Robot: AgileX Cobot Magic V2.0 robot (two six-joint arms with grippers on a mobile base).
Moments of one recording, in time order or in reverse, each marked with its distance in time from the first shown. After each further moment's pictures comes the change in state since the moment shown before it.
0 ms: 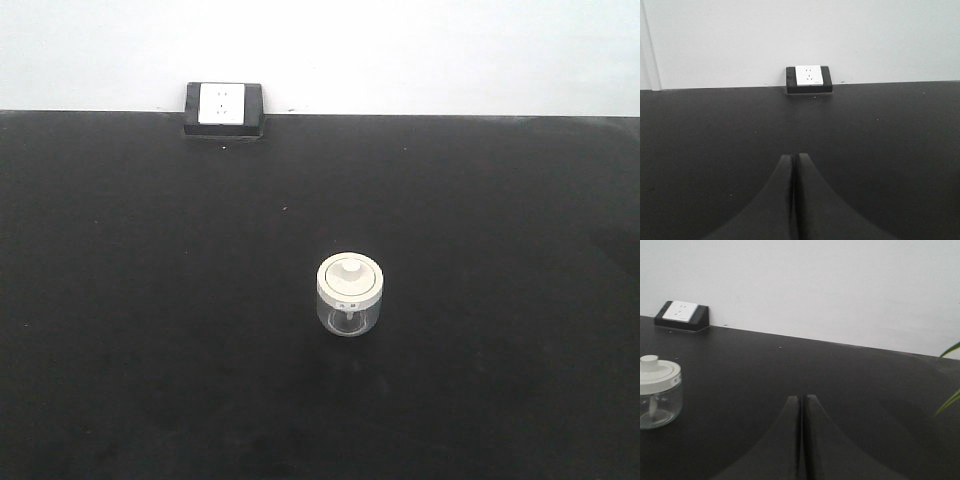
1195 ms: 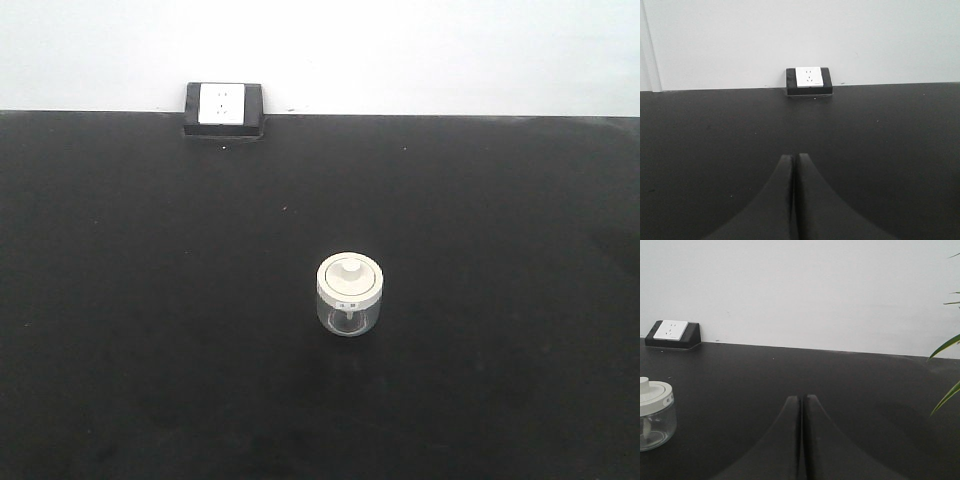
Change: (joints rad) left arm 0.000 -0.002 0.000 0.000 0.000 0.000; right arm -0.027 0.000 0.000 -0.128 -0.032 0.172
